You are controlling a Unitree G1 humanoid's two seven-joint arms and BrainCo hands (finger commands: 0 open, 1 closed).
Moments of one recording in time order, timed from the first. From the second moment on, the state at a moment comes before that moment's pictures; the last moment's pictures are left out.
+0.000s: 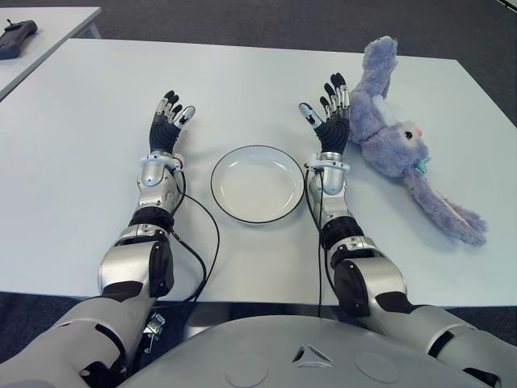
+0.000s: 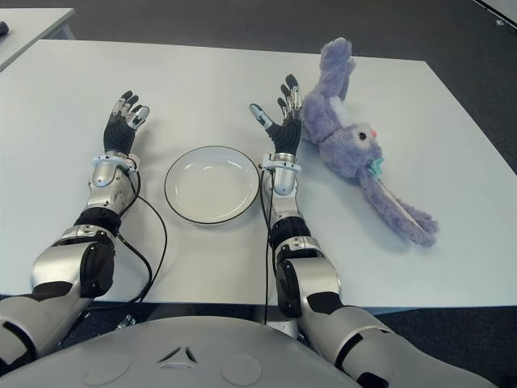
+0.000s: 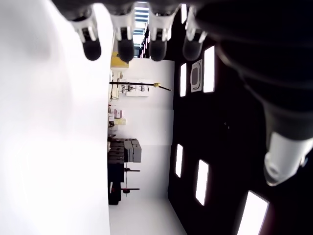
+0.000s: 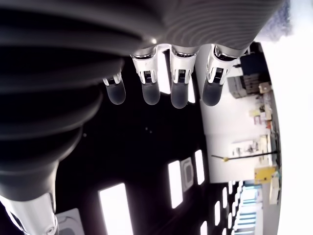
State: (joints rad) left arm -0.57 0.16 0.30 1.07 -0.12 -0.49 -0.13; right arm -0.52 0.09 -0.08 0.78 -0.07 -0.77 -0.25
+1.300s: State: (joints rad) left arm -0.57 0.16 0.29 1.07 -0.11 -0.49 -0.13; right arm -0.47 0.03 -0.05 0.57 -0.20 -0.75 -0.32
